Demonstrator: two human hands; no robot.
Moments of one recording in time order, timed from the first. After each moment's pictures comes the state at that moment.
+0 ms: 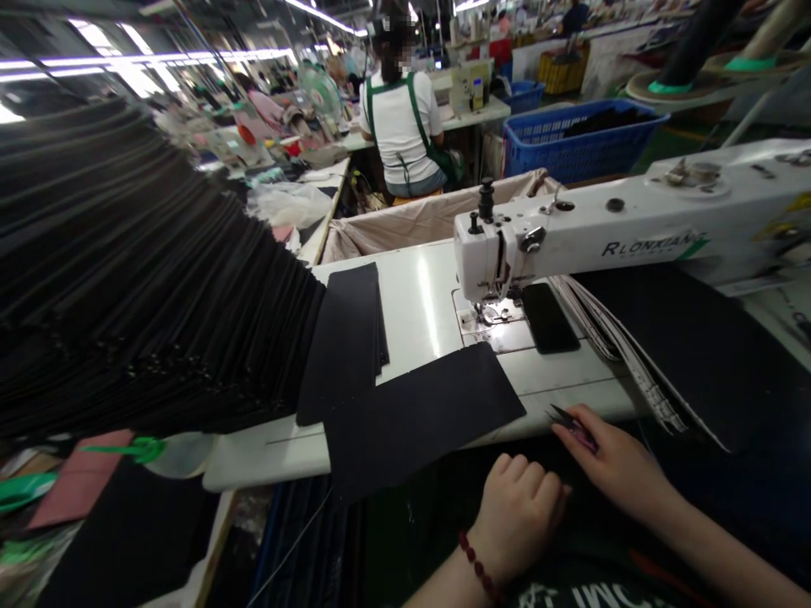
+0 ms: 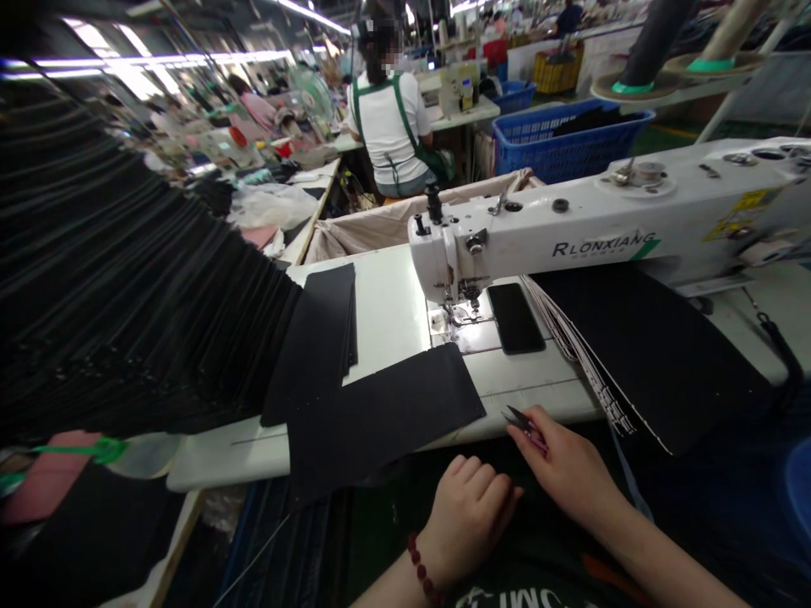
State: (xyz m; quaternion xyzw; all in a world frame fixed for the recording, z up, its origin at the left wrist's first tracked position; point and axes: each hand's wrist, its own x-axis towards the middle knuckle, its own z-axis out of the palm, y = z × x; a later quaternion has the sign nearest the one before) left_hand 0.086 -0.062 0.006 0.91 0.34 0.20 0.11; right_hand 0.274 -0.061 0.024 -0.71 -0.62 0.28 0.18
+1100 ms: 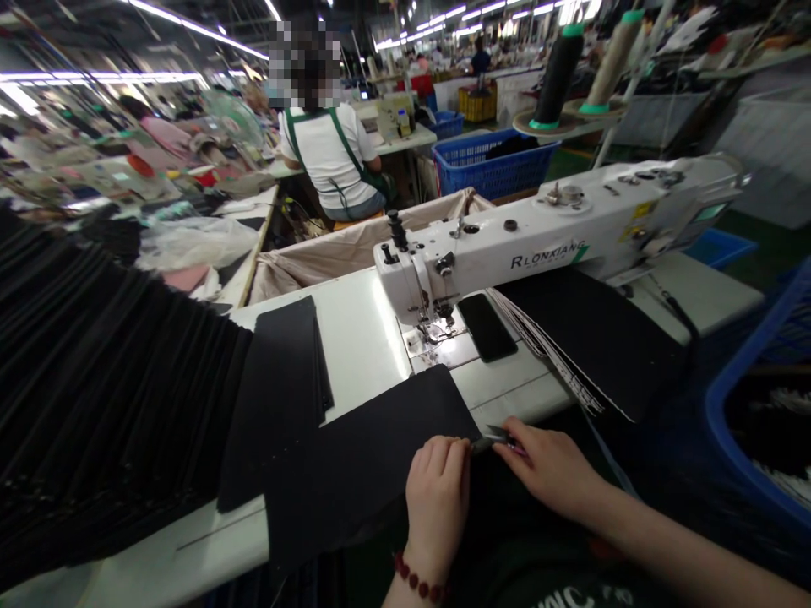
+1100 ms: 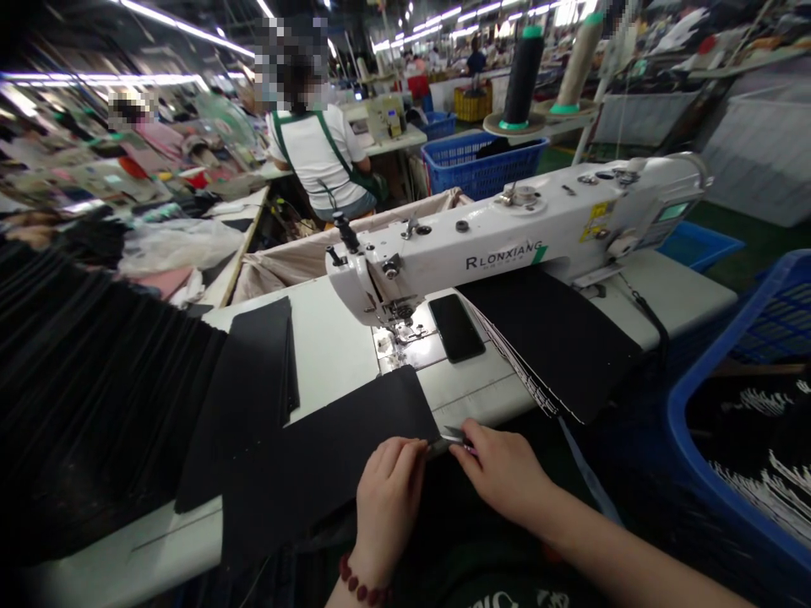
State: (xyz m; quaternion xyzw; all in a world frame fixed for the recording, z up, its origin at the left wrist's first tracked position) left_hand 0.067 -0.020 0.014 0.85 0.44 0.24 0.15; right_hand 0.255 -0.058 0.036 -0.70 -0.66 0.22 0.14
